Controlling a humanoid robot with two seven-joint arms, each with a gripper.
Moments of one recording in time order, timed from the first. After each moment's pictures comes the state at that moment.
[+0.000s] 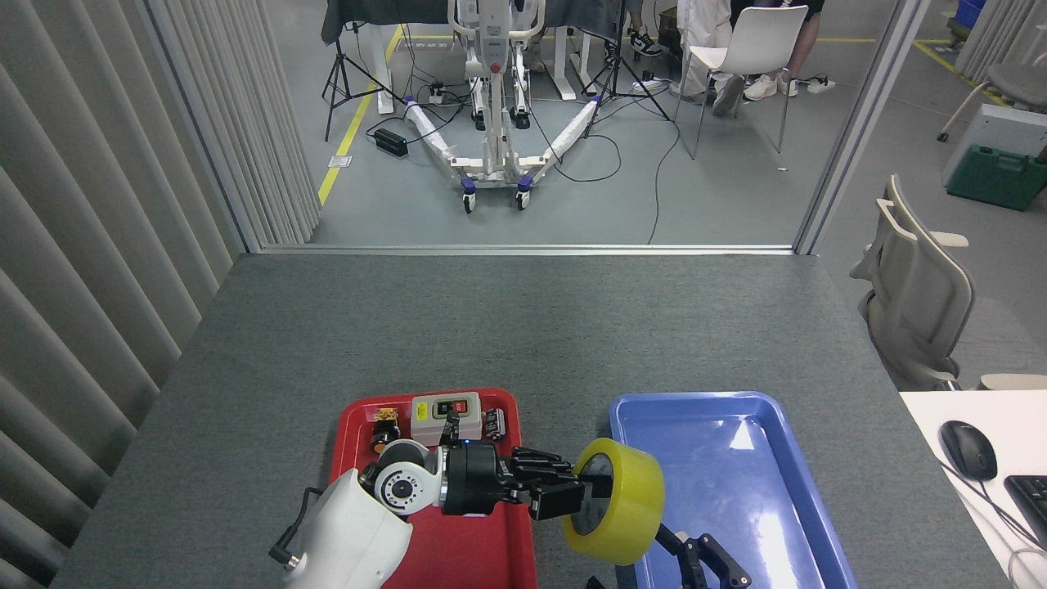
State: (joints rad) left arm -0.50 -0.03 -0.36 -1.09 -0.45 -0.79 -0.98; right arm 0.29 0.06 -0.03 -1.79 1.46 -0.79 -0.02
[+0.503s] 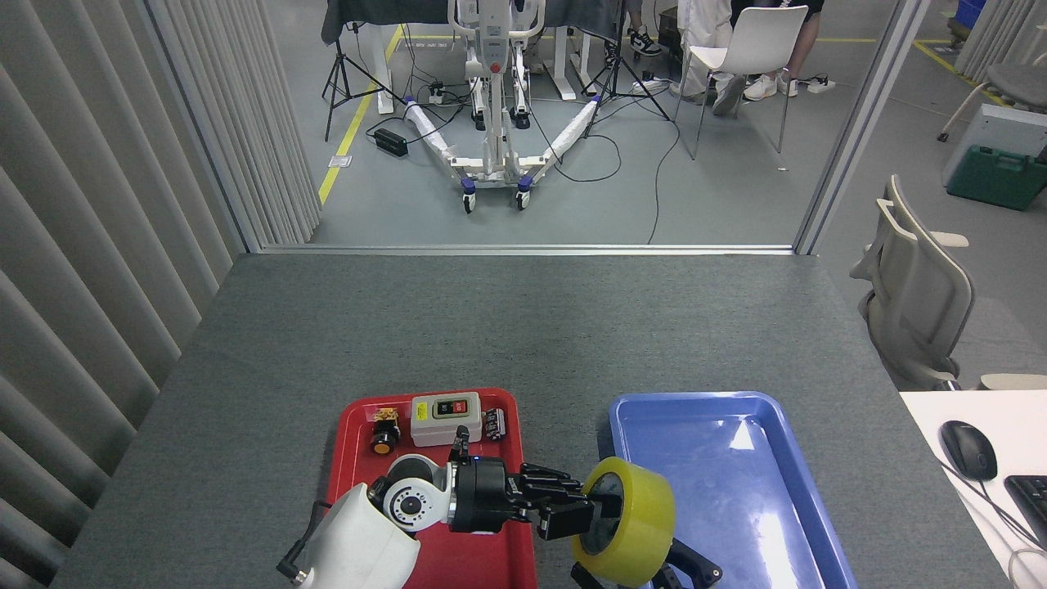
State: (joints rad) left arm -0.47 -0.04 -0.39 -1.11 -0.46 -0.78 -0.97; right arm 0.29 0.09 -0.01 -1.79 1.48 -0.79 -0.02
